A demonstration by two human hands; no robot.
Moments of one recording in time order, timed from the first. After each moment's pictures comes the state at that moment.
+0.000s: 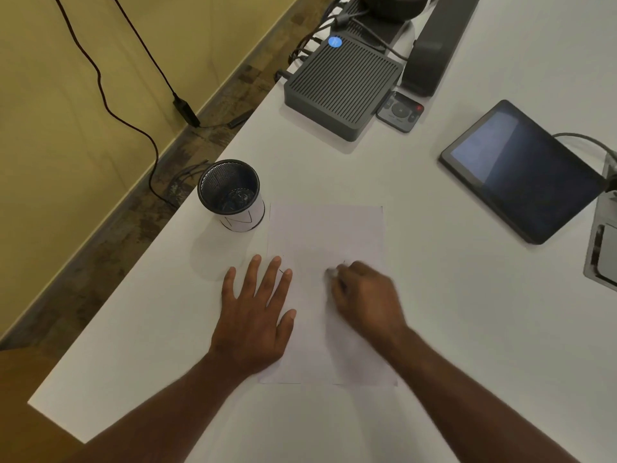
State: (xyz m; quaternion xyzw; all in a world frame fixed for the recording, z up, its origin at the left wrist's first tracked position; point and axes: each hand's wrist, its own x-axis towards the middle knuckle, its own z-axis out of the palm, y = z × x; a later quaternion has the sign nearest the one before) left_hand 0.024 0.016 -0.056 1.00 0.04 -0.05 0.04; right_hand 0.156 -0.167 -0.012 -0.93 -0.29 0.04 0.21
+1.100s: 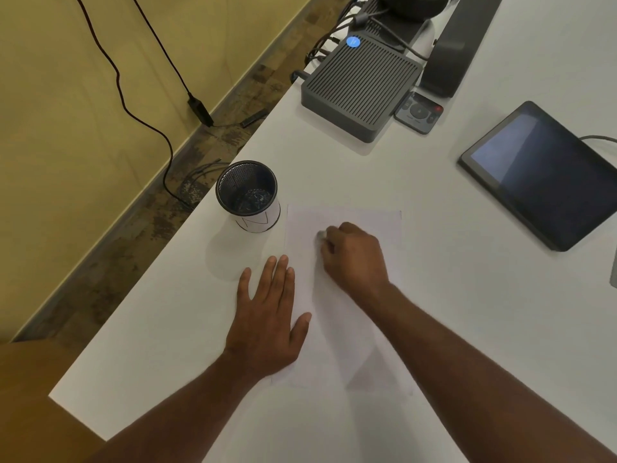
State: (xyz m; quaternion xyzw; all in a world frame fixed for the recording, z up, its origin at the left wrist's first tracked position) left_hand 0.024 0.016 -0.055 0.99 0.07 -0.09 0.05; right_hand 0.194 -0.099 -0.007 -0.92 -0.30 0.04 0.23
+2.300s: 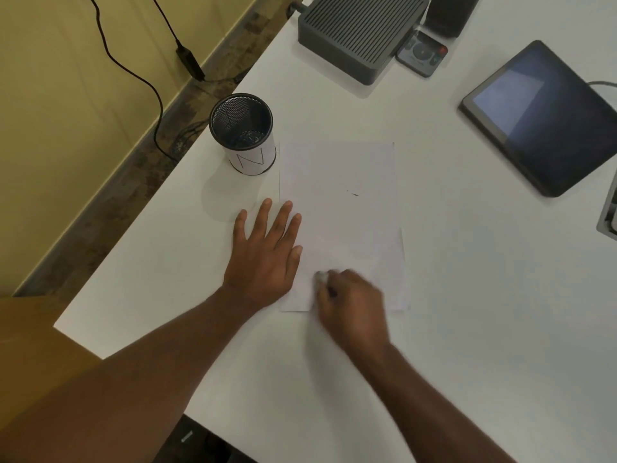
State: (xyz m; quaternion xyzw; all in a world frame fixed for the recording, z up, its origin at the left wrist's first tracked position) left_hand 0.024 0.017 -0.060 1.00 0.05 -0.05 0.05; right_hand 0.052 -0.167 -0.002 -0.94 -0.19 0.10 0.25
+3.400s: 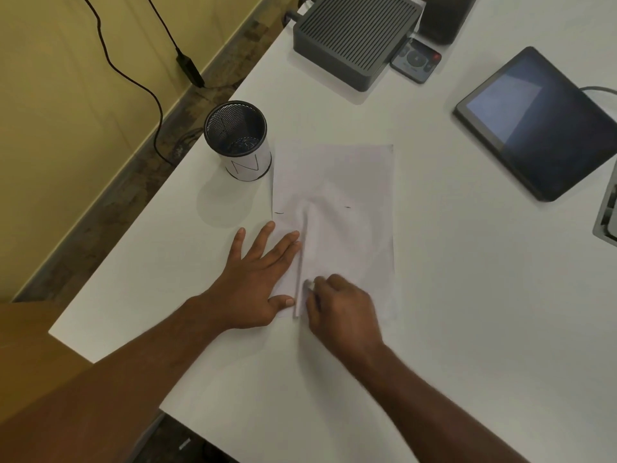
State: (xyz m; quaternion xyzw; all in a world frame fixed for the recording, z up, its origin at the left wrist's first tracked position) left_hand 0.007 0.032 -0.038 0.97 -0.05 -0.22 0.11; right_hand 0.050 -0.169 -0.009 -0.93 -0.28 0.07 0.22
